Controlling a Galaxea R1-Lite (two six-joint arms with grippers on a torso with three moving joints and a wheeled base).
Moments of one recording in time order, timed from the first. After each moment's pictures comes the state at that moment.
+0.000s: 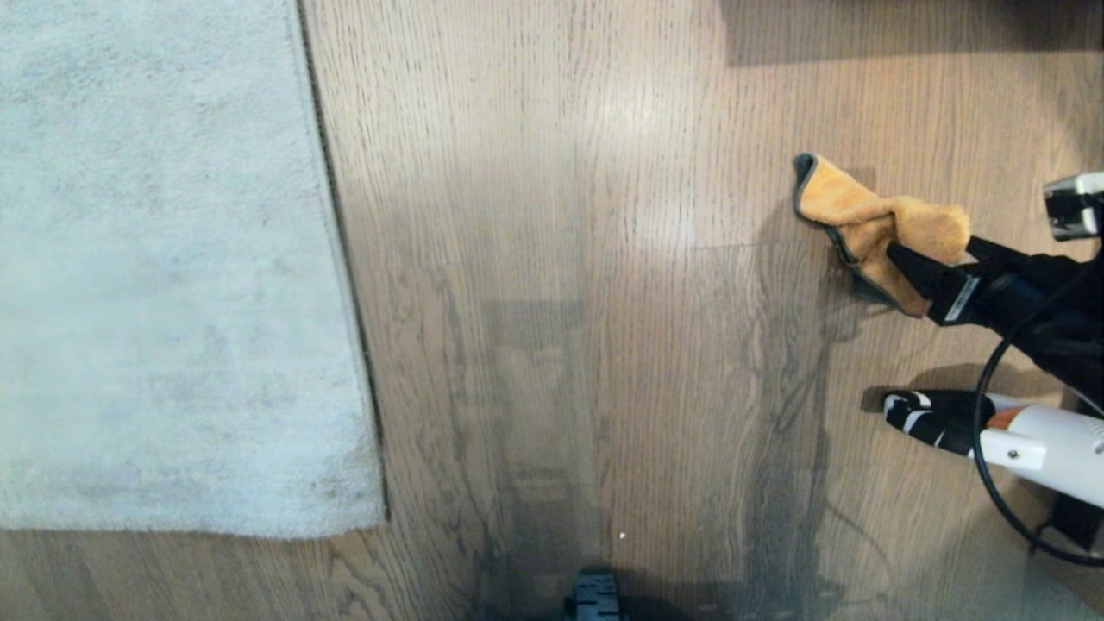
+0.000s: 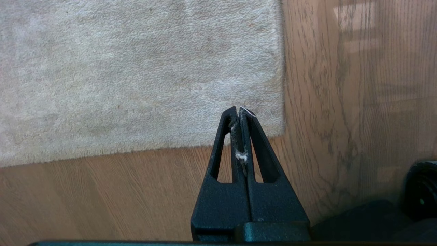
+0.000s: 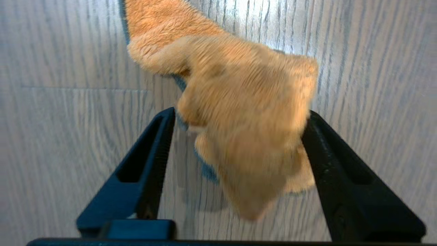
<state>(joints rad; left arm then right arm) 0.00 0.00 -0.01 -0.02 0.05 0.13 0.00 1.54 -0.55 -1.11 0.08 -0.05</state>
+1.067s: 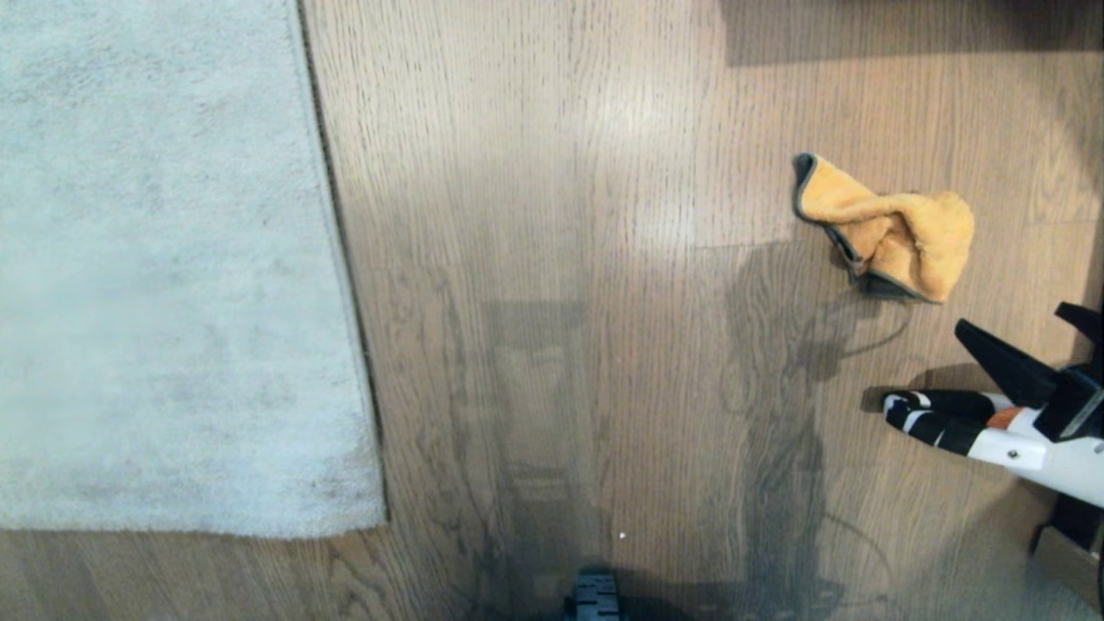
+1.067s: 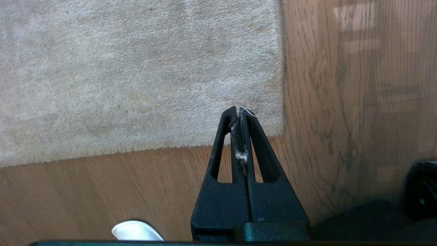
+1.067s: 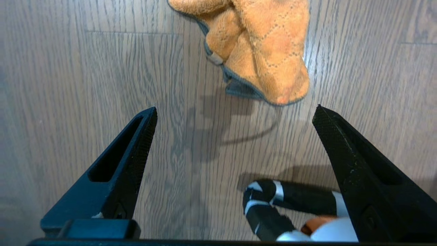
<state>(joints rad) 0.00 0.00 -0.01 -0.02 0.05 0.13 0.01 1.15 -0.24 -1.01 0.09 -0.07</state>
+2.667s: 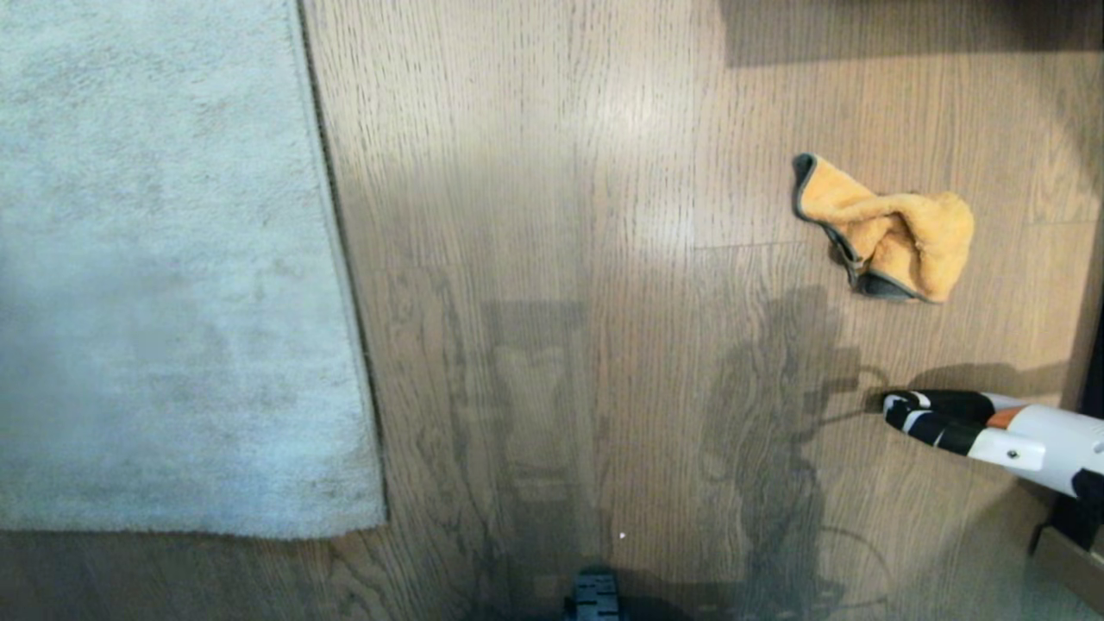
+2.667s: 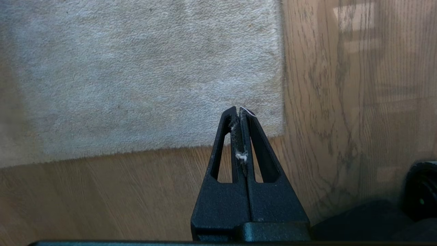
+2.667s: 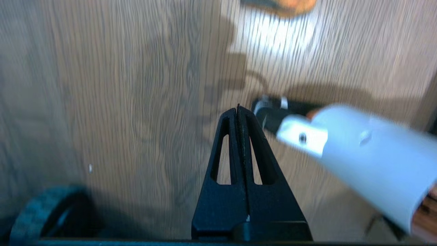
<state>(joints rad) 0.00 0.00 -0.01 -0.02 0.05 0.13 0.02 0.67 0.00 -0.67 0.09 -0.11</state>
